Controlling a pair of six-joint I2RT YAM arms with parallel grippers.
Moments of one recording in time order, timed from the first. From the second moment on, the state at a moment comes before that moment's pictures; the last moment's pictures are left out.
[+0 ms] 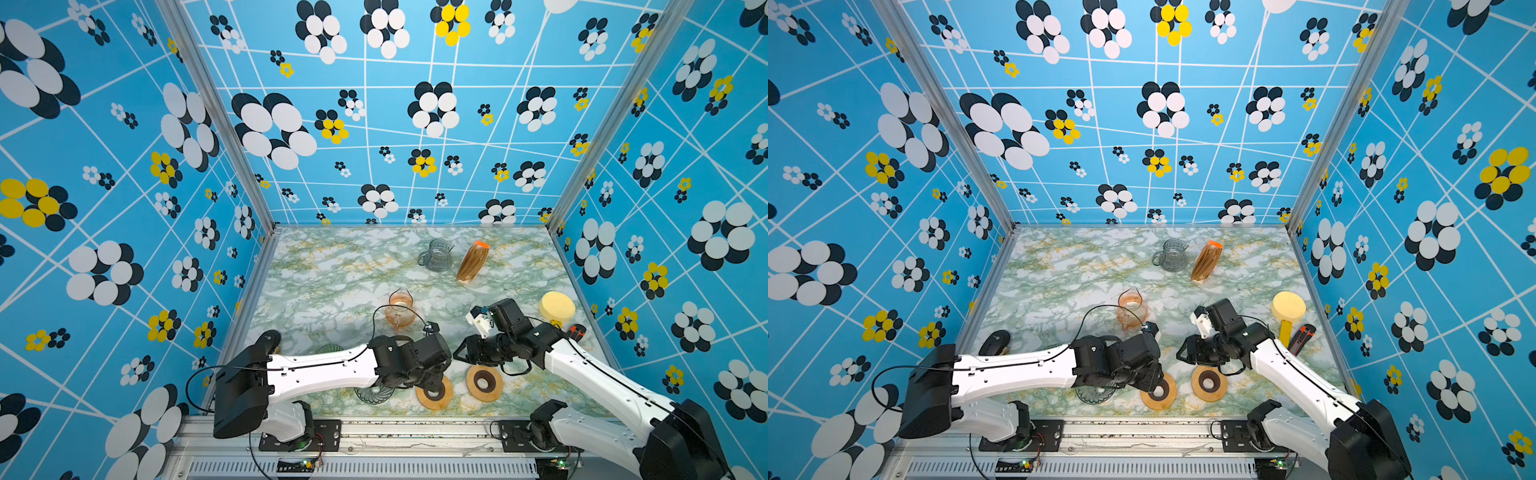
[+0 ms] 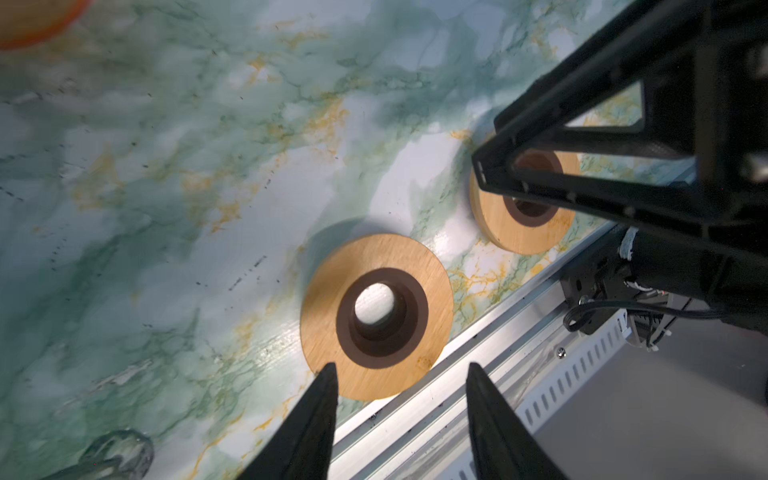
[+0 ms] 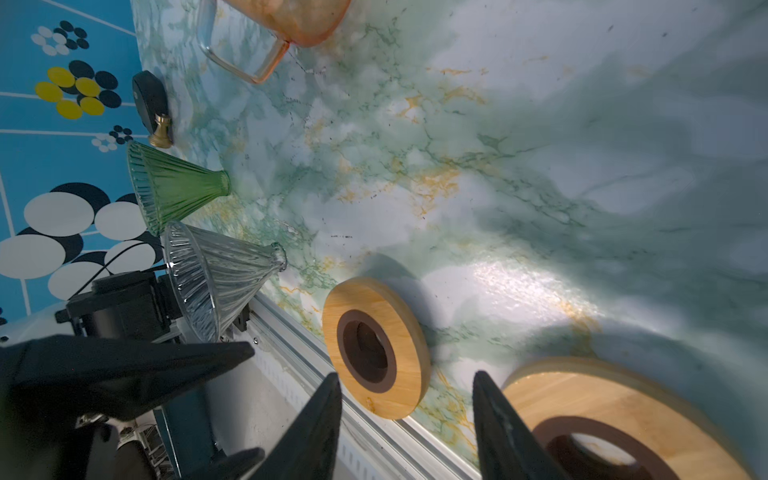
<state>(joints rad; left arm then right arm) -1.27 1.46 1.01 -0.59 -0.02 -0.87 0.52 1.10 0.64 -0.65 -0.48 0.50</state>
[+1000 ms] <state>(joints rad) -1.32 1.54 0.89 -0.50 0.11 -1.05 0.64 1.33 0.60 -0.53 -0.55 0.48</state>
